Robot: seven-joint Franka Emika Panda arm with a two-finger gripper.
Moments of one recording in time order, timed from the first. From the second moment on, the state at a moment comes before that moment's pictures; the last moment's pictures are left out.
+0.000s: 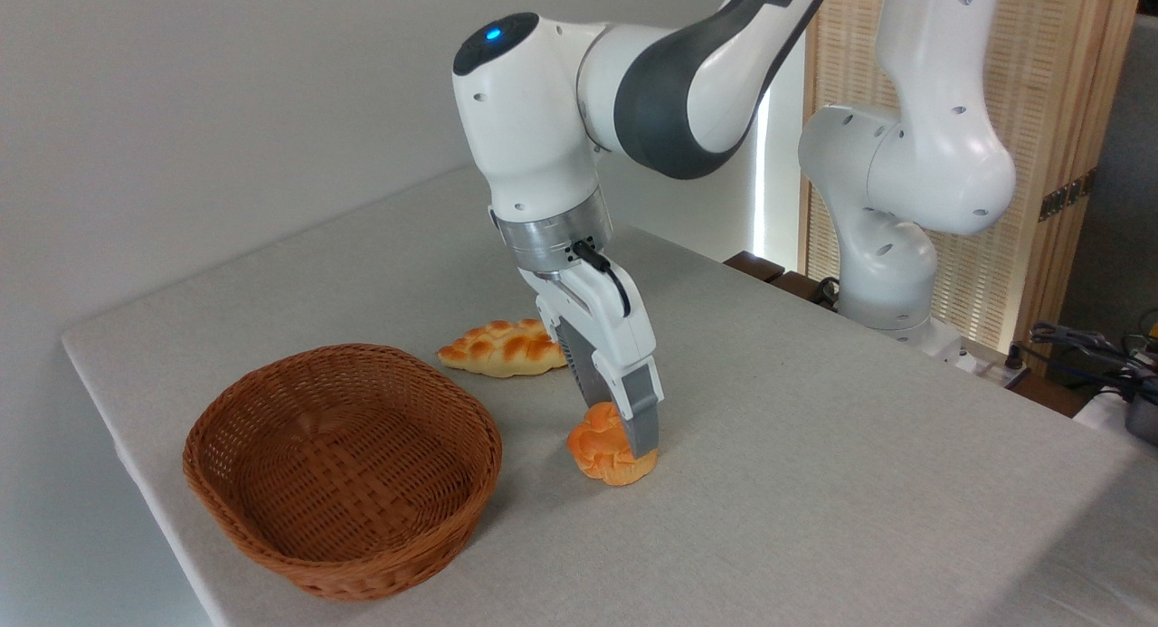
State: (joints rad) arm -0.06 -0.21 0.02 -2.31 0.09 1.99 0.91
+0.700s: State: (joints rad) arm -0.06 -0.21 0.02 -2.35 0.09 2.07 0.91
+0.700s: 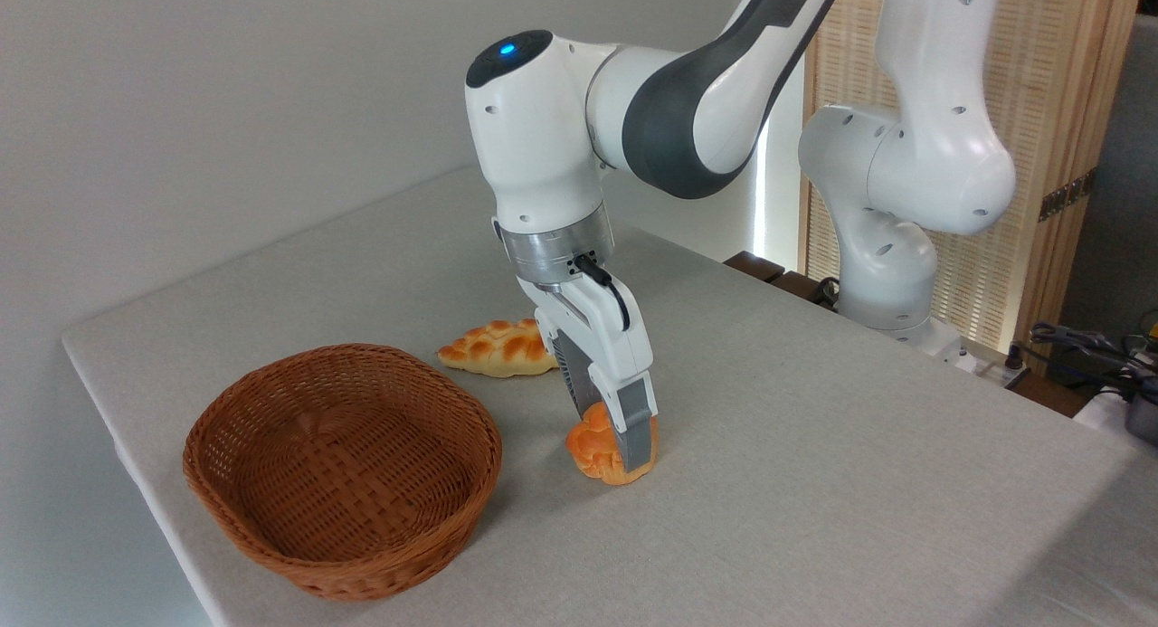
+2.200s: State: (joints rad) arm -0.07 0.10 0.01 -1.81 -0.09 2.04 0.91
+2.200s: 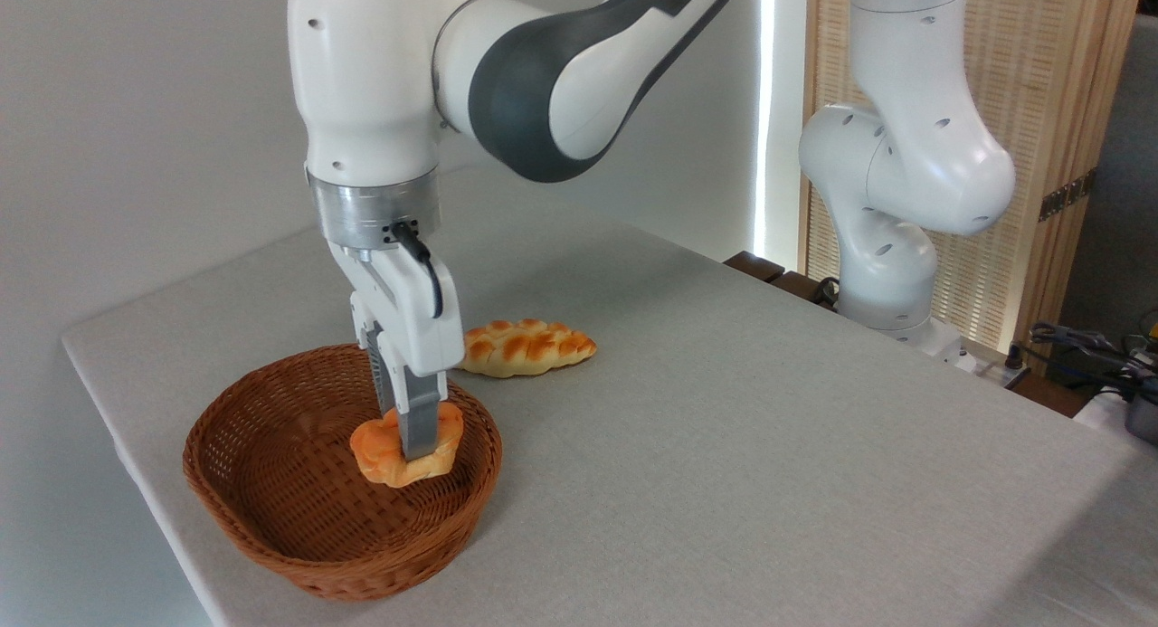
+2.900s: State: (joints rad) arm -0.08 0.18 -0.03 -1.81 -0.09 2.17 0.91
